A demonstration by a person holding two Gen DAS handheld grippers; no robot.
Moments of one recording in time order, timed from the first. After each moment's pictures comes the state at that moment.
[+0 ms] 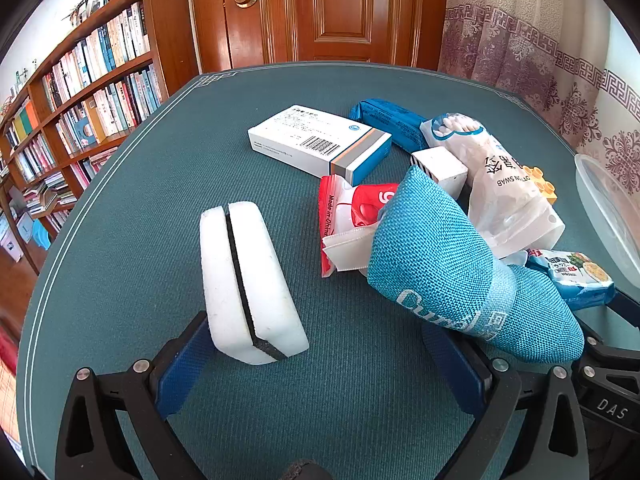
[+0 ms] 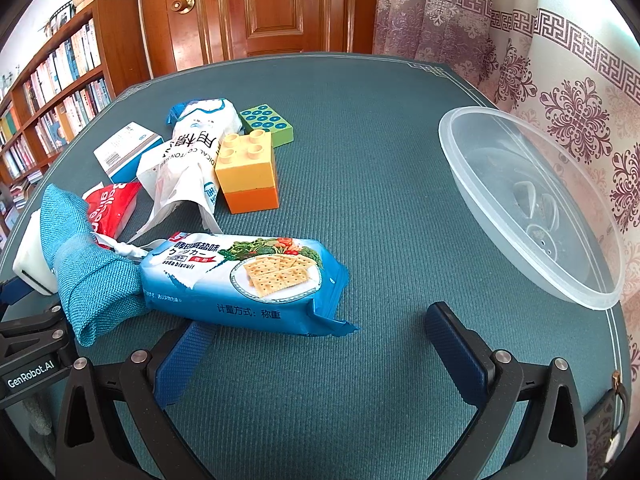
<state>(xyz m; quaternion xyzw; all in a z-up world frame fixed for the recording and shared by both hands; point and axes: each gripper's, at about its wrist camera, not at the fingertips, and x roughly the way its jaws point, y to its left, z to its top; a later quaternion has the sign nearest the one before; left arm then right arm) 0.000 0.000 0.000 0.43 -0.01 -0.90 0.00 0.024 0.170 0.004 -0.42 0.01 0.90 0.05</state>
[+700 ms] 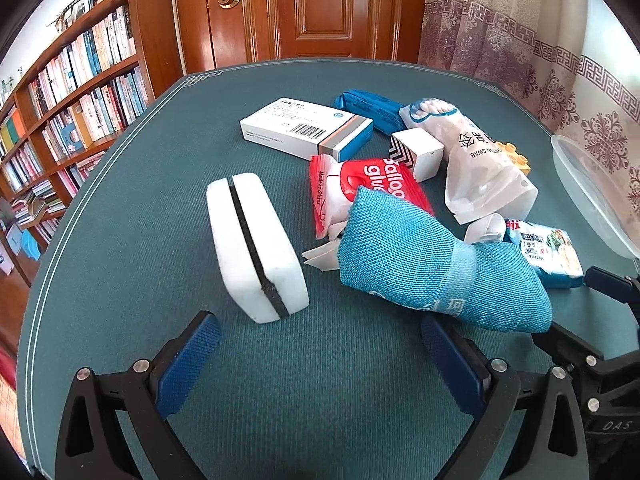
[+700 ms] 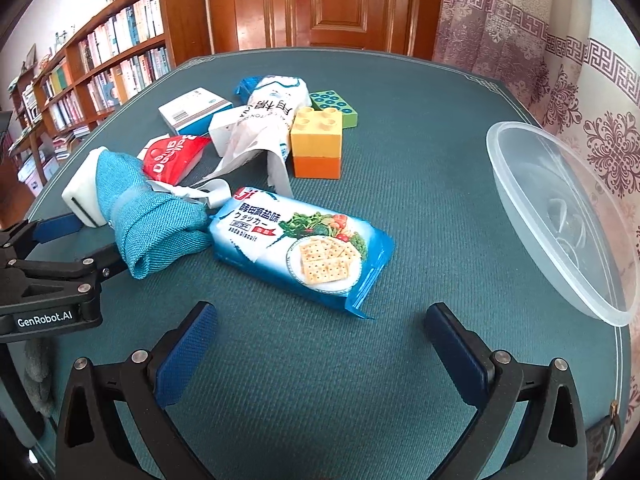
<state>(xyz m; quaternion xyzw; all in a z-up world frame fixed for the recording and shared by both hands) 0.026 -0.007 -0.001 0.43 -0.01 -0.90 -0.04 0.049 0.160 0.006 -0.43 -0.03 0.90 -0.06</state>
